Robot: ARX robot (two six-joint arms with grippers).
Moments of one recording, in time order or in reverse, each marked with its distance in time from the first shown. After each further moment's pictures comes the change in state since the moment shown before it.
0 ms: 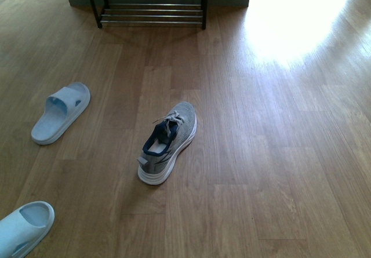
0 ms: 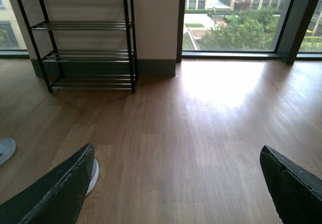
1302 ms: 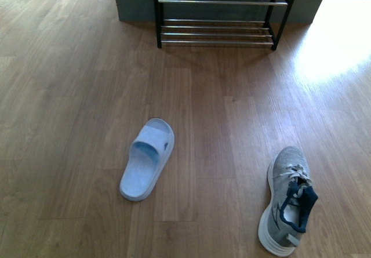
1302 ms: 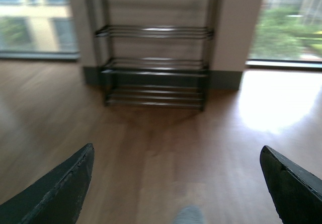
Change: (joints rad) left arm -0.001 0.005 -0.002 -0.003 -0.006 -0.008; right arm -0.084 0.066 0.011 -0.053 -0.288 -0.073
